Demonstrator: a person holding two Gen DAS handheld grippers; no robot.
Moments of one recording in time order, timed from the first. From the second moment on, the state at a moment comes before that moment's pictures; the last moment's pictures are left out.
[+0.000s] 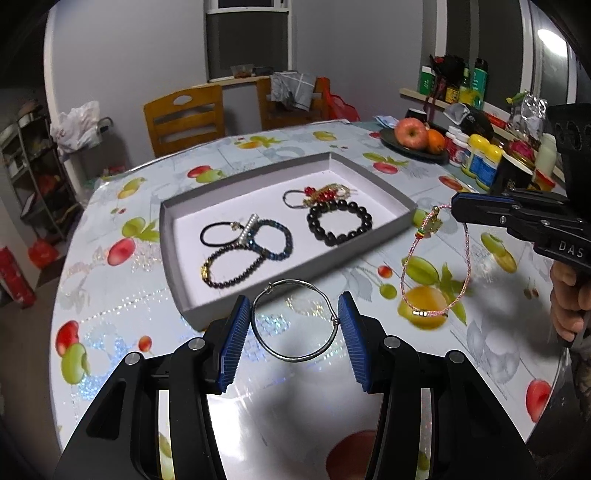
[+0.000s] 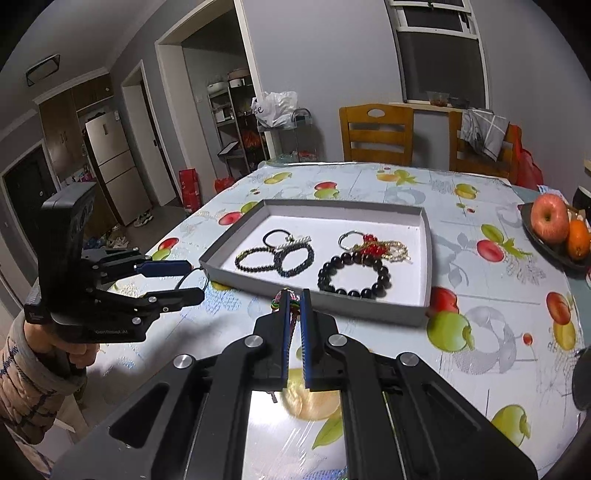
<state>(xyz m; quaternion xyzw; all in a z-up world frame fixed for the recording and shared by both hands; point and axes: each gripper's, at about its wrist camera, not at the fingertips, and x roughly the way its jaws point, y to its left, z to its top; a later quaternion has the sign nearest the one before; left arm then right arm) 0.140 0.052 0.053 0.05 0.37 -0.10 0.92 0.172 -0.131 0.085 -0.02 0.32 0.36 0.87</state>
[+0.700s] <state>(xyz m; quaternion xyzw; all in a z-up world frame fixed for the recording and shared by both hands) 0.239 0.071 0.049 0.01 0.37 -0.06 0.93 0.276 -0.107 0.091 0.04 0.31 0.32 0.89</state>
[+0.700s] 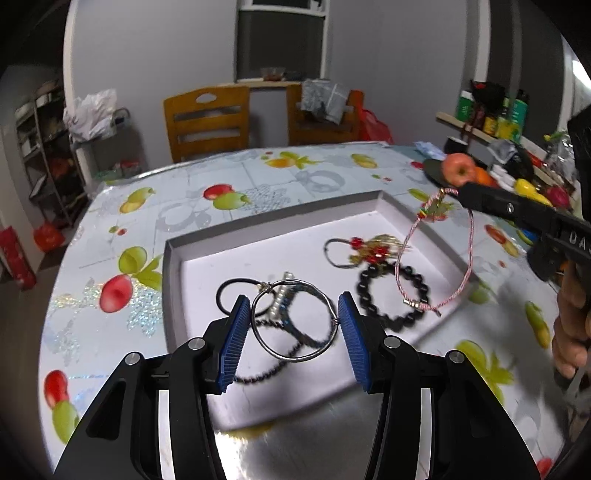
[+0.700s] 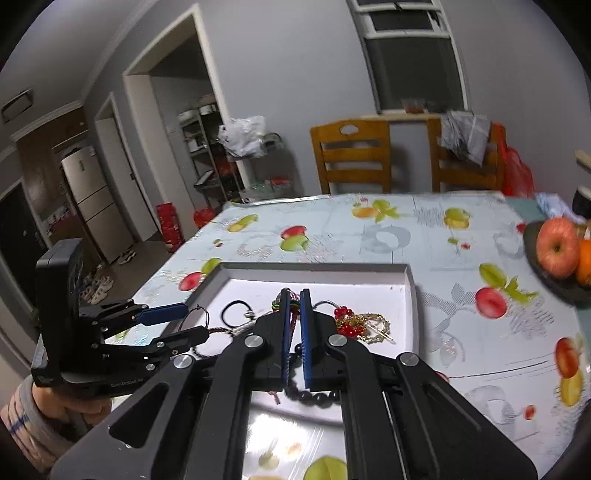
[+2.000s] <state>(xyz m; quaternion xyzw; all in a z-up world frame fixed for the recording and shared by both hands) 0.148 0.056 0.036 -0.02 0.29 -0.01 0.96 0.177 -0.144 0.052 0.01 0.23 0.26 0.94</state>
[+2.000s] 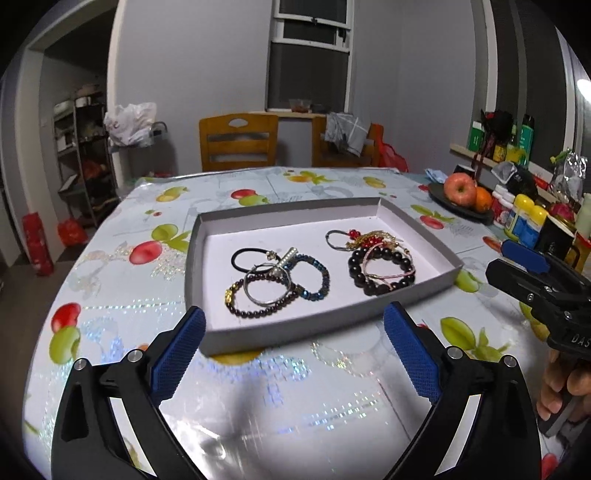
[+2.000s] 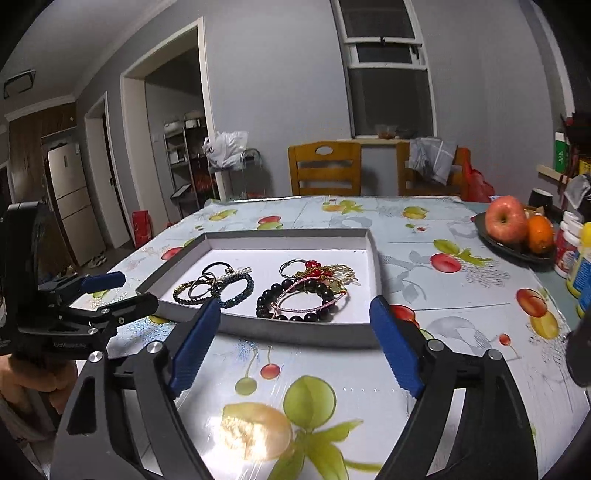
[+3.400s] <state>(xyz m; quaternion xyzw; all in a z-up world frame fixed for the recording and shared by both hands) 0.121 0.051 0.039 -0.04 0.26 -0.01 0.97 0.134 -0.143 0.057 -0.02 0.18 0.25 0.95</state>
